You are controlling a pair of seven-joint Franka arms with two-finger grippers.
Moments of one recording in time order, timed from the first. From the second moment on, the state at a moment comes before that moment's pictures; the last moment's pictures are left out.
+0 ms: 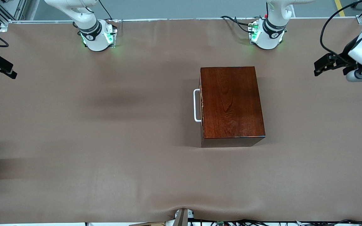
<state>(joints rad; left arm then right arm) 0.04 -0.08 -0.13 -1.63 0.02 1.49 -0.07 -0.03 -0.05 -0.04 -1.53 0.00 1.49 0.04</state>
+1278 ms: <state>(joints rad) 0.04 -0.11 -0.13 -1.60 0.02 1.47 -0.06 -0.03 -0.05 -0.04 -1.53 0.00 1.49 0.04</state>
